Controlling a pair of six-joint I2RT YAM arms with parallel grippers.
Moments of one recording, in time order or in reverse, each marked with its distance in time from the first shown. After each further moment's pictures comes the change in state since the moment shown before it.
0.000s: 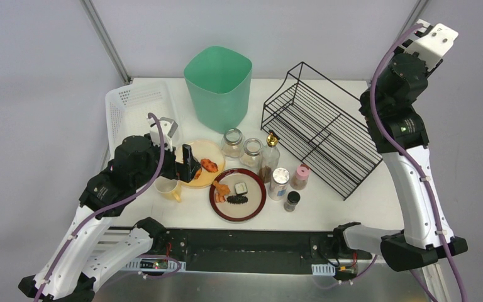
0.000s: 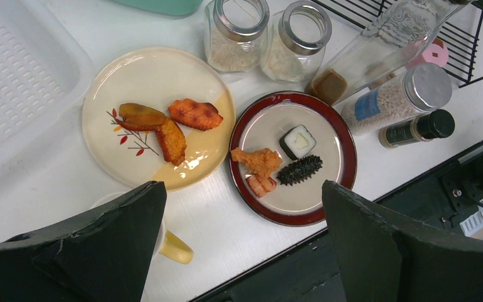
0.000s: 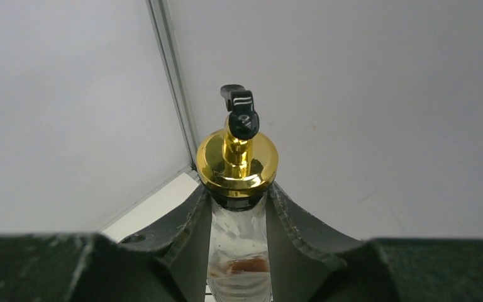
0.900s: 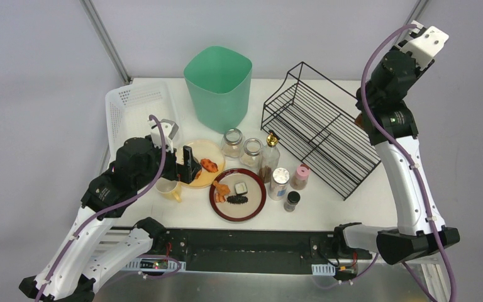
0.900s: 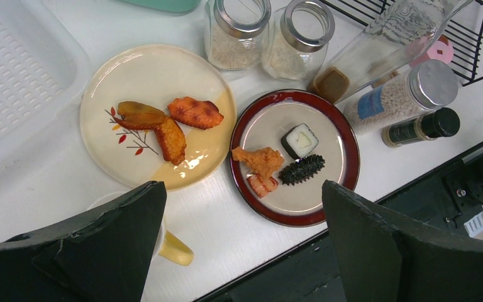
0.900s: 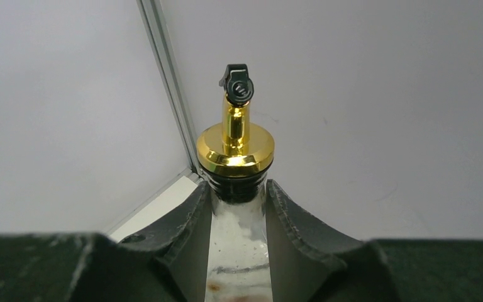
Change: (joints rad) left arm 0.000 -0.018 -0.038 0.018 0.000 0.000; right arm -0.086 0.046 -0.087 0.085 -0.040 0.072
